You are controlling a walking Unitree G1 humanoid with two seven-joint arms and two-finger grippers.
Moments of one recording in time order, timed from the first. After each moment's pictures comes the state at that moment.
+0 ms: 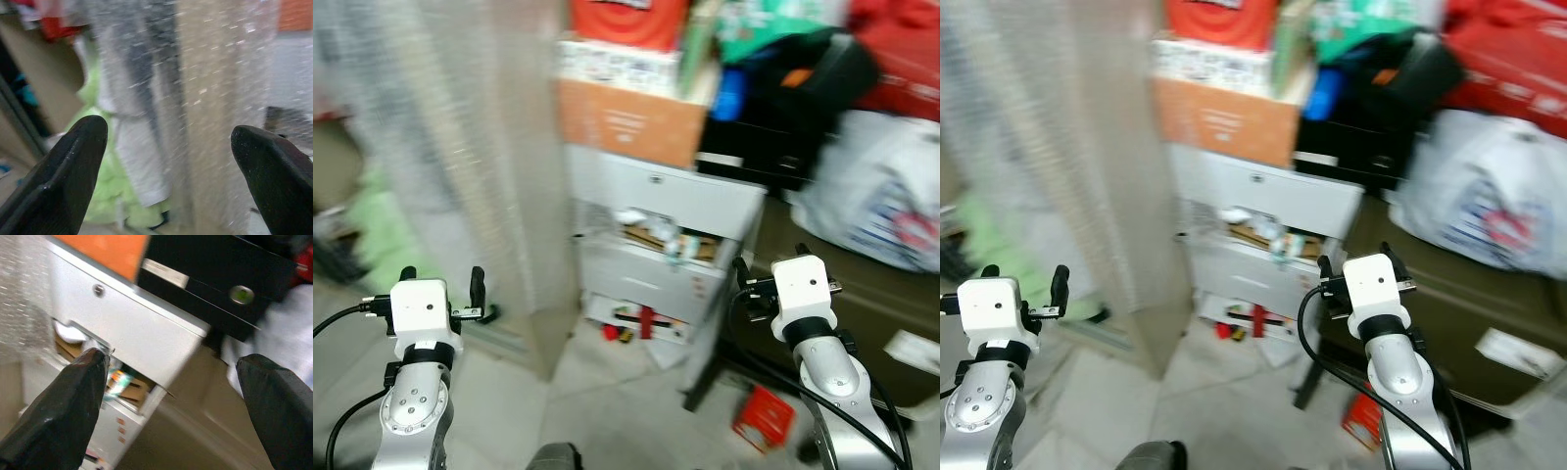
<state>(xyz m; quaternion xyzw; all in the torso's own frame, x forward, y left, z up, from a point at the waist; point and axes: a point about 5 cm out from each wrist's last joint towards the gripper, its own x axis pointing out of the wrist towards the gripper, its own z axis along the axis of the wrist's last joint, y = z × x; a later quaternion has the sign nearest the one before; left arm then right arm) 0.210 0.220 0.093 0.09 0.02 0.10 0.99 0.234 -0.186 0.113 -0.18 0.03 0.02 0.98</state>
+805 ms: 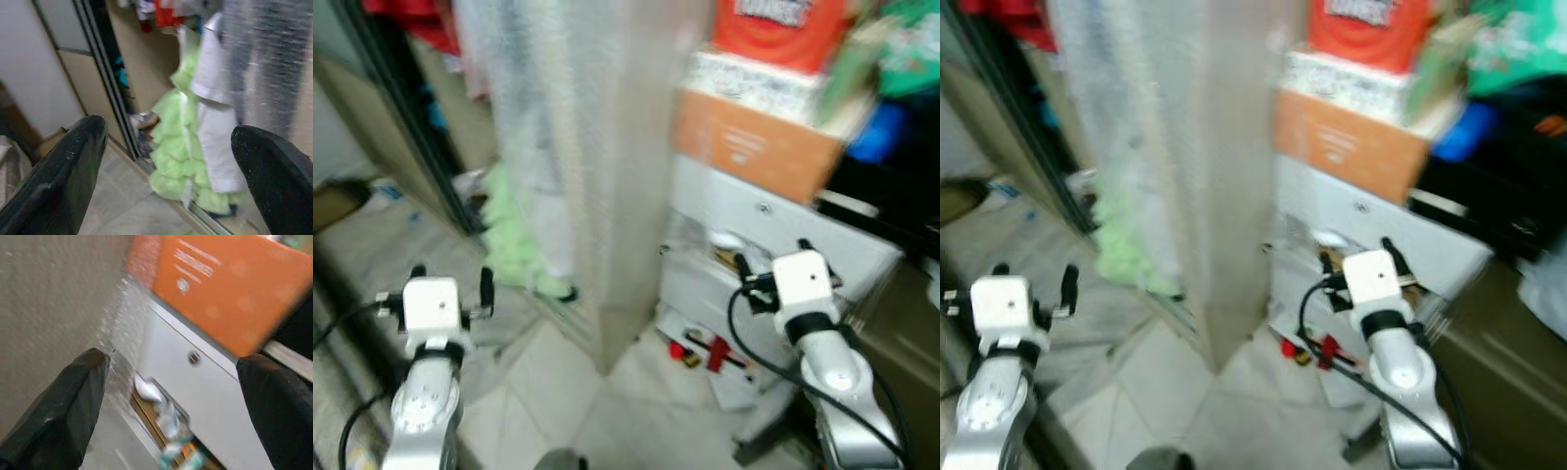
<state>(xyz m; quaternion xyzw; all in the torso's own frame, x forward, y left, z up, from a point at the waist) 0.219 0.215 0.100 0.10 0.01 0.09 0.99 0.243 -0.183 0.117 -0.18 0.02 0.02 0.98</state>
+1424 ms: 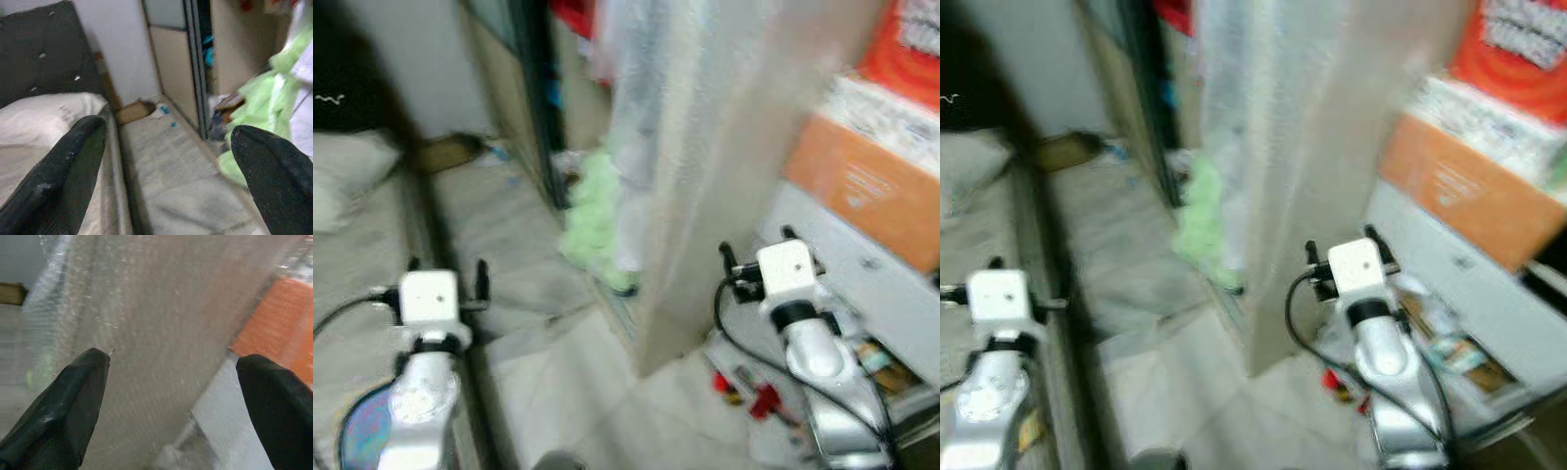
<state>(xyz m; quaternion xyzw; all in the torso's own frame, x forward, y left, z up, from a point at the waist) 0.219 0.212 0.093 0.10 0.01 0.09 0.99 0.251 -0.178 0.122 -0.19 0.00 0.03 0.98</state>
